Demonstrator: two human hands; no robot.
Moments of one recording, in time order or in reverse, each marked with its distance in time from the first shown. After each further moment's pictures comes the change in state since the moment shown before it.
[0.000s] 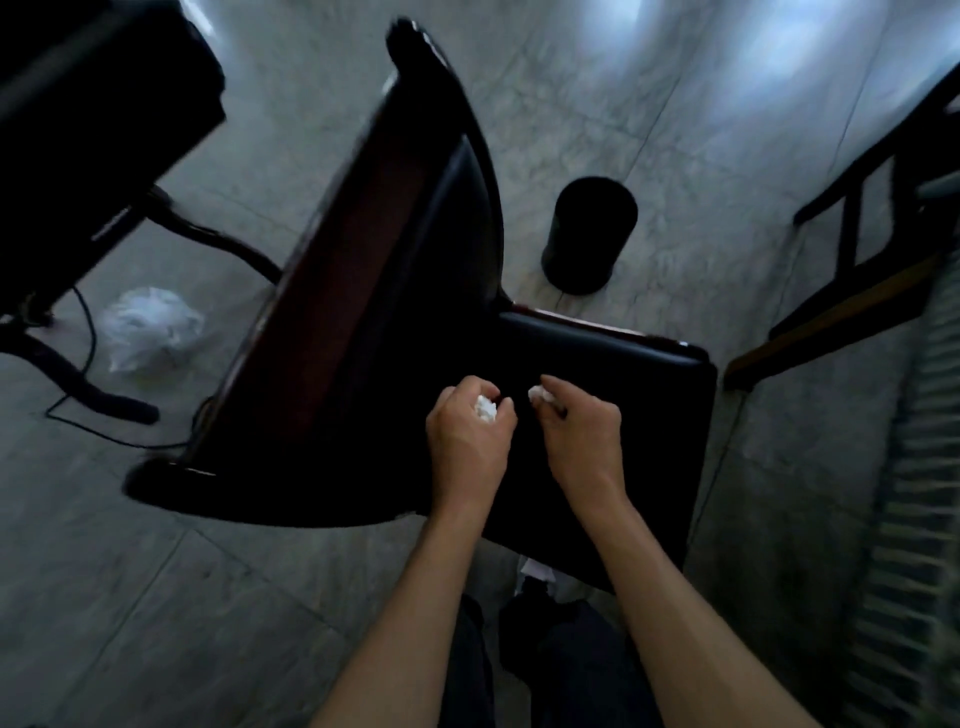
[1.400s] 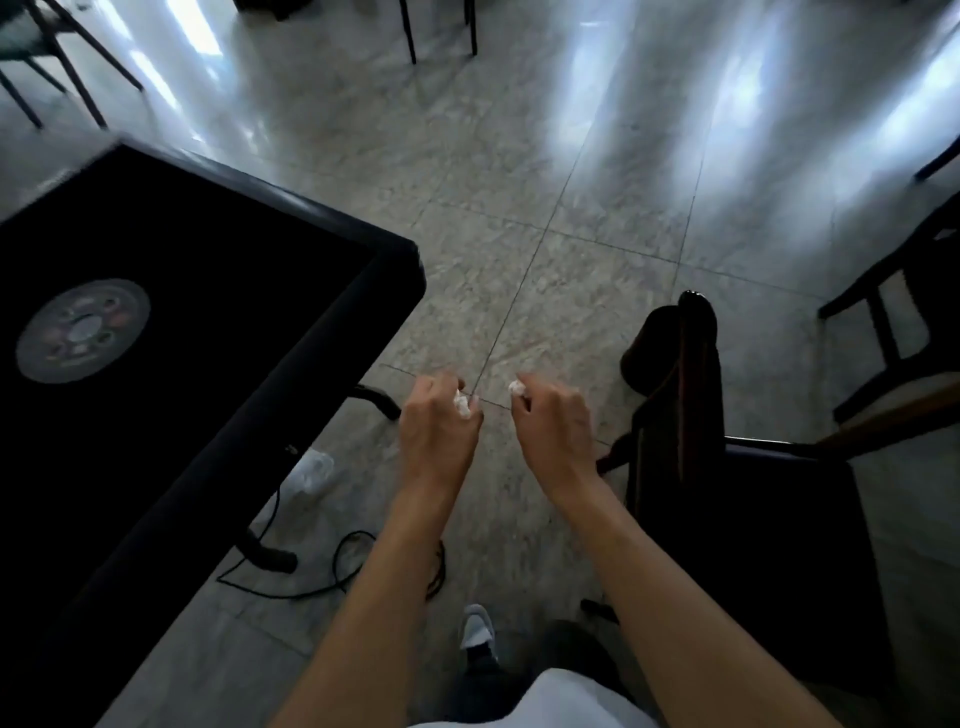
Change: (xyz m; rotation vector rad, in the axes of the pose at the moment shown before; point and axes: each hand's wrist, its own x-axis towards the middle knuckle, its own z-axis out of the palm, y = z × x) left_hand 0.285 -0.025 -0.402 0.241 0.047 0.382; right_hand 0.092 -0.406 0.230 -0.263 0.204 -0.138
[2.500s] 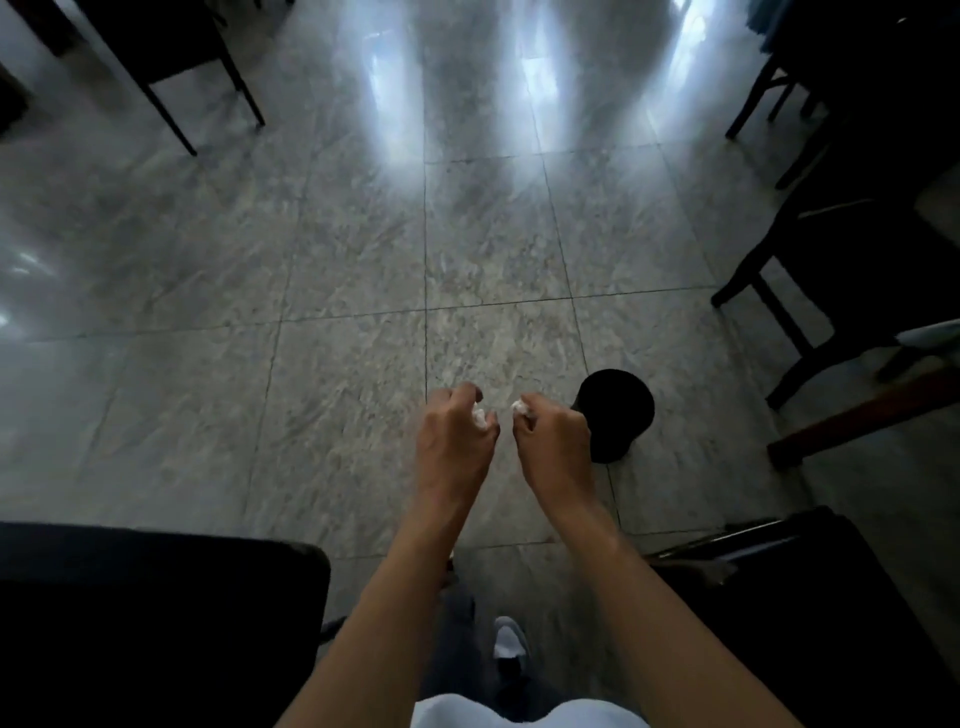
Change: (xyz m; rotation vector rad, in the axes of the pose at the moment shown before) left_hand 0.411 0.135 0.215 -0.054 -0.365 0.362; right_hand 0.401 0.120 0.032 0.033 0.282 0.430
